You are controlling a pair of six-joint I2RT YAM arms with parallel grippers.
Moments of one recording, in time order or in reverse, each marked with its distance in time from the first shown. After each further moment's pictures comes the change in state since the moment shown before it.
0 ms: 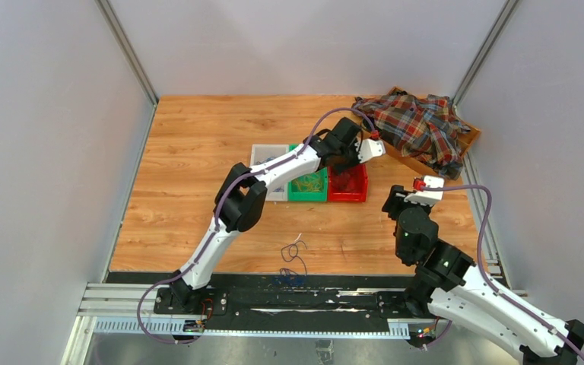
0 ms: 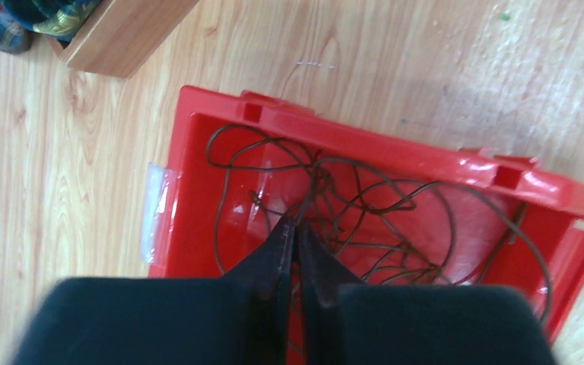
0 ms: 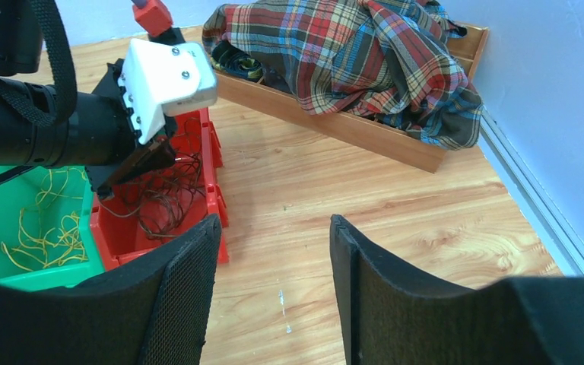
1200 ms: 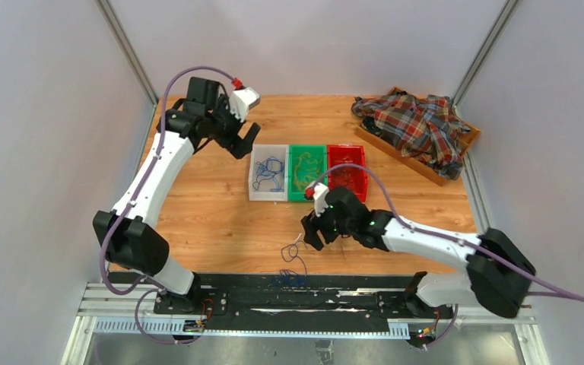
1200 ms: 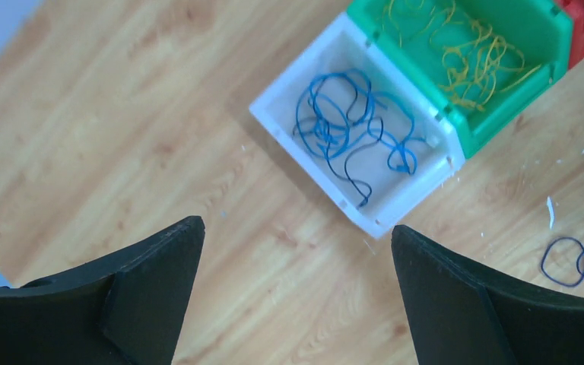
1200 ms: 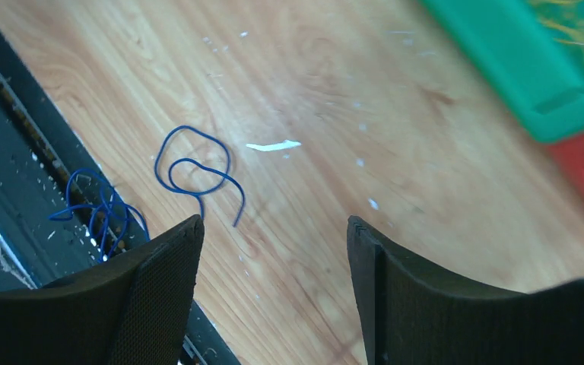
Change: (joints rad) left arm 0.551 -0.839 -0.471 -0.369 0.183 -0.137; right arm 0.025 0.700 0.136 0.082 -1.136 -0.101
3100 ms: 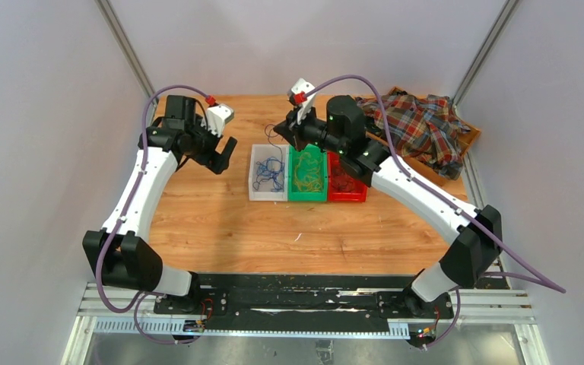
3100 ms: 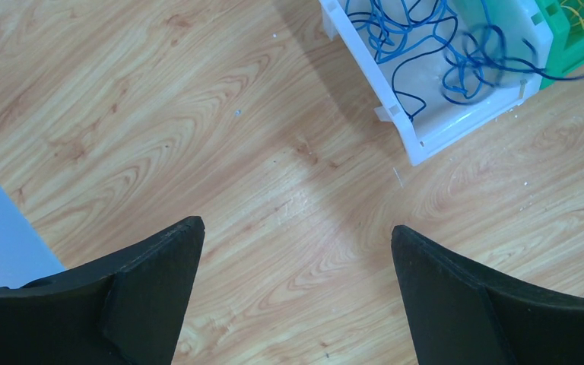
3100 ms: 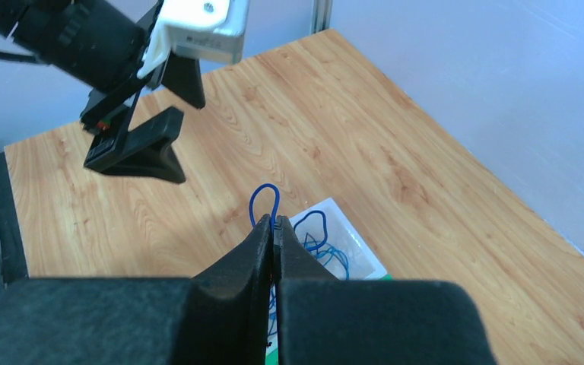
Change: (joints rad) left arm 0.179 -0.142 -0.227 -0.037 -0.050 -0.010; right arm -0.154 0.305 0.792 0.088 -0.207 -0.223
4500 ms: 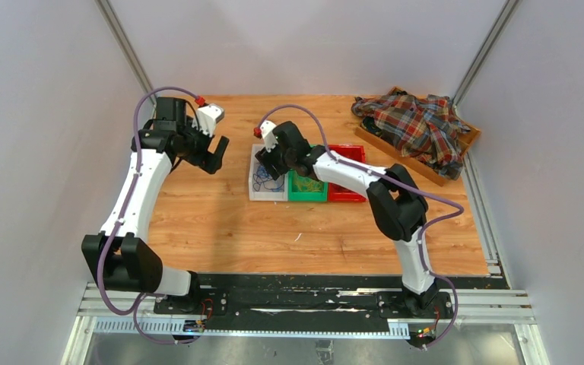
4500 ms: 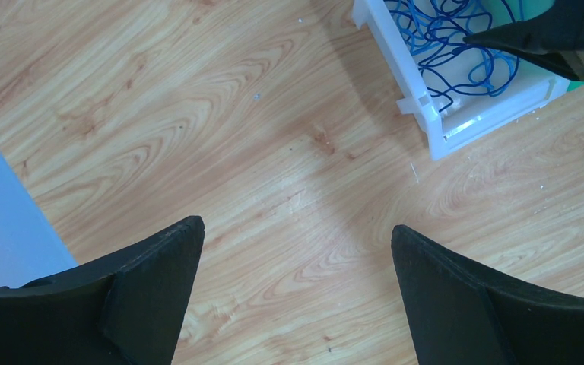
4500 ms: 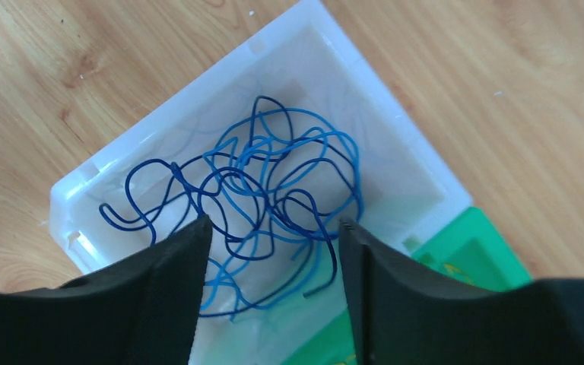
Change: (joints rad) left arm 0.065 -0.014 -0.021 0.003 0.009 -0.004; right arm 0.034 0.583 0.177 -0.130 0.224 -0.053
